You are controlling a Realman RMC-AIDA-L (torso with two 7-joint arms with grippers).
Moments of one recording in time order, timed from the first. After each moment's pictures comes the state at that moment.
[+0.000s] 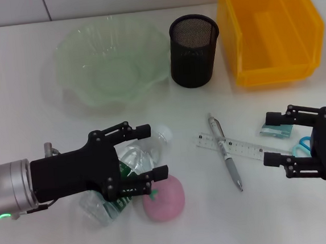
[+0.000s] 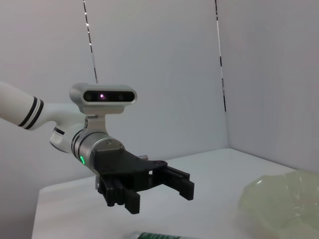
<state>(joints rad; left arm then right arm) -0.33 -2.04 1.23 0.58 1.47 1.60 -1.06 0.34 2.06 -0.61 -0.64 -1.96 -1.85 1.03</state>
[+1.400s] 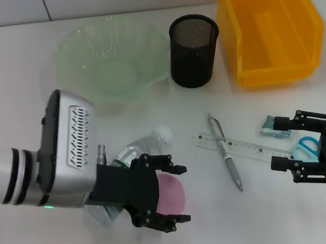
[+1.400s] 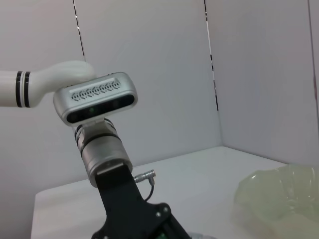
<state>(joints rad) -0.27 -2.07 1.60 1.17 1.88 1.33 -1.31 0.31 2.06 -0.60 -0.64 -1.95 -1.86 1.05</state>
